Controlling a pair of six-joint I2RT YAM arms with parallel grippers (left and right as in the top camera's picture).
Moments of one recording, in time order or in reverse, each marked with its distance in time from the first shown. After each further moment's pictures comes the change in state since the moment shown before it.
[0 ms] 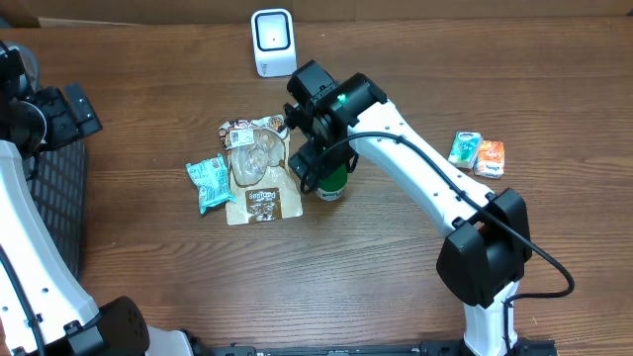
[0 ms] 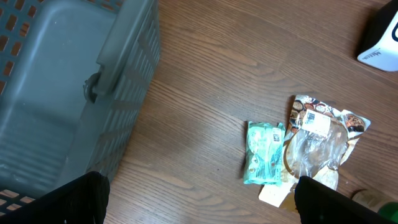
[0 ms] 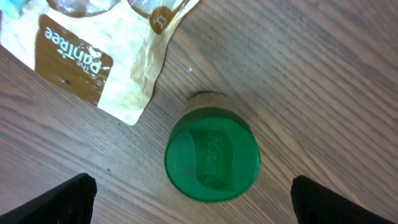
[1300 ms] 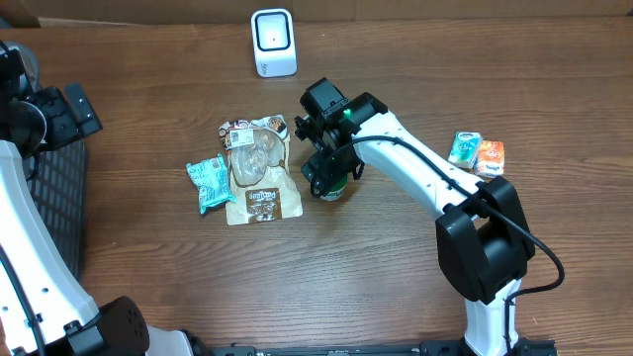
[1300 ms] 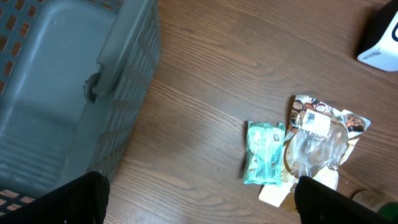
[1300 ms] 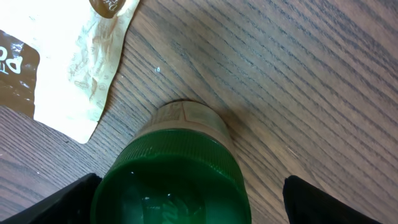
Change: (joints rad) left arm 0.000 0.000 0.000 0.000 0.000 0.000; right arm -0.040 0.005 -0.207 0.212 0.008 -0.045
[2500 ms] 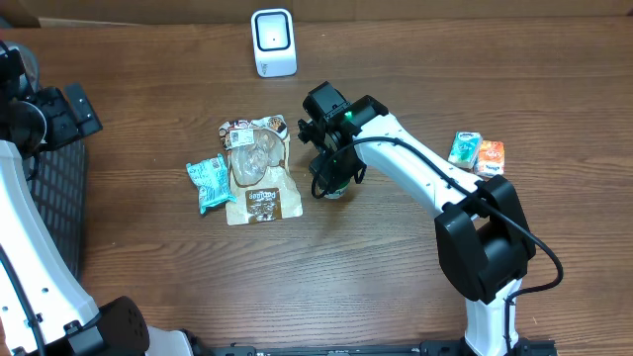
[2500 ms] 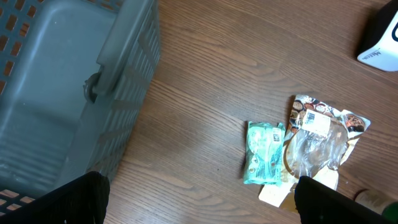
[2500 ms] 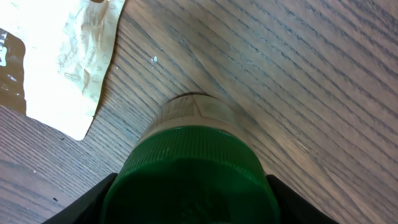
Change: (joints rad) left arm 0.000 0.000 0.000 0.000 0.000 0.000; right arm -0.006 0.002 -0.033 0.007 -0.010 0.026
